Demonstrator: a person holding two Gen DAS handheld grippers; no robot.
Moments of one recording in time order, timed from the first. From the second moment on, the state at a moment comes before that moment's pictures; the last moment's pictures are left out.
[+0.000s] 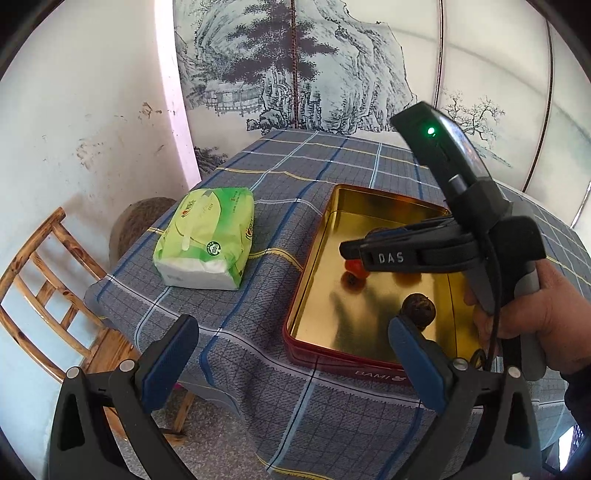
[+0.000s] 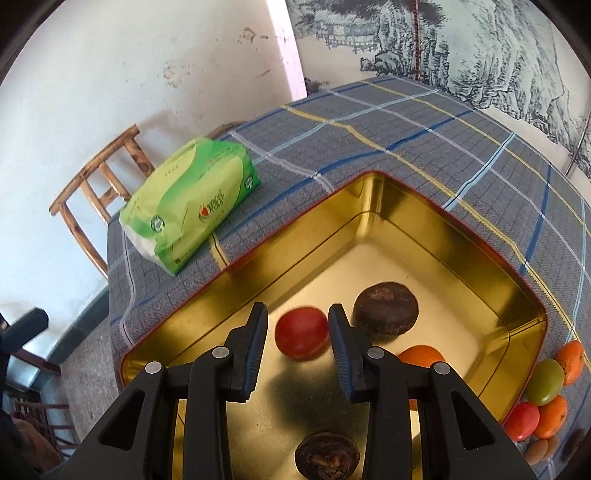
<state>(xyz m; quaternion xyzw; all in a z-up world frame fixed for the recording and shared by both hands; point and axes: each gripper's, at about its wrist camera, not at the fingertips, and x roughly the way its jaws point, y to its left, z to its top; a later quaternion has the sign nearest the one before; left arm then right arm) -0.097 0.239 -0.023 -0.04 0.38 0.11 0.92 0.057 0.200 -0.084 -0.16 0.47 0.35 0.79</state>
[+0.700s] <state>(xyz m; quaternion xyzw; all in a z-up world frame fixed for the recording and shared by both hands) -0.096 0.201 -0.015 0.00 0.37 0.09 0.92 -0.016 0.055 -0.045 -0.09 0.36 0.32 0.87</state>
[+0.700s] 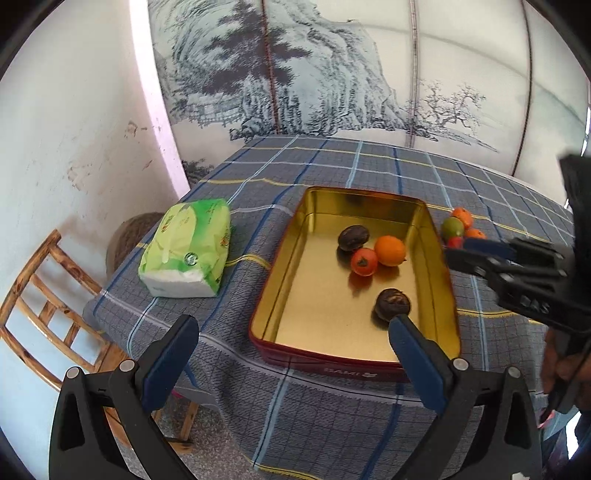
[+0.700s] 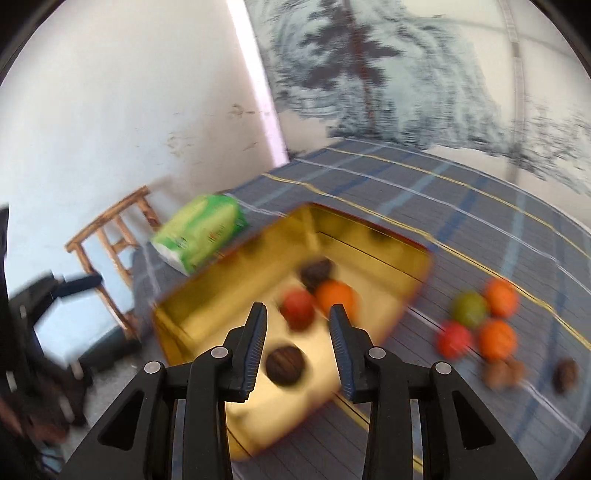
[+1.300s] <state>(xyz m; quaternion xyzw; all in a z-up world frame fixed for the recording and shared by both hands) -0.077 0.096 -0.001 0.08 0.38 -0.07 0.92 -0.033 -0.204 -0.059 -0.03 0.38 0.08 0.92</state>
